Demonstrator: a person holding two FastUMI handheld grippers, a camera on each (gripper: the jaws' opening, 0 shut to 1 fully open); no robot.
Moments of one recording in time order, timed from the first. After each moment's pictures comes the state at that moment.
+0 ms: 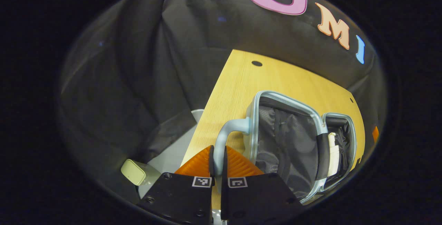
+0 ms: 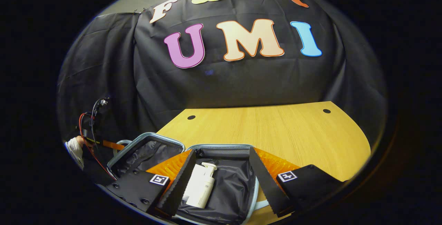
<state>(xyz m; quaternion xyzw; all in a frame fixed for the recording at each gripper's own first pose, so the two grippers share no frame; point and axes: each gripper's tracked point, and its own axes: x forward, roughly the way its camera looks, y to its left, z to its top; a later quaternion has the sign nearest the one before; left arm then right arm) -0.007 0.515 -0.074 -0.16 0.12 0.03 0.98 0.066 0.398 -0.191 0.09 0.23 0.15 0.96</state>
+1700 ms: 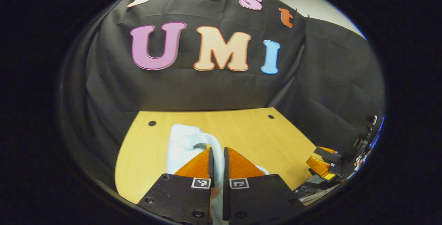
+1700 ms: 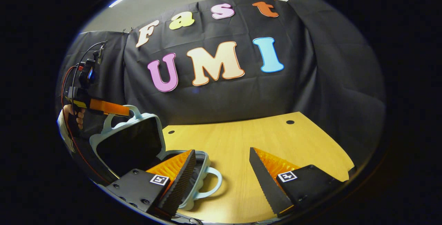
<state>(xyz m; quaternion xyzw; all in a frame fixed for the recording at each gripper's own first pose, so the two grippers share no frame) -0.108 0.161 0.155 -0.06 -0.06 -0.21 0.98 0.014 0.197 -0.152 0.12 0.17 0.08 0.98</state>
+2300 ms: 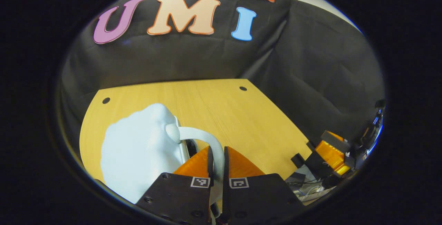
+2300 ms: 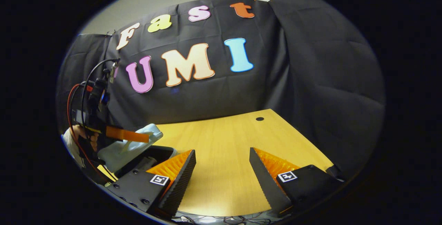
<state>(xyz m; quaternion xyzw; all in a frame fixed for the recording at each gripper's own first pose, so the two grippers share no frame) -0.061 0.004 0.070 -0.02 0.06 -0.29 0.96 -0.018 0.092 -0.167 0.12 0.18 -0.01 0.98</state>
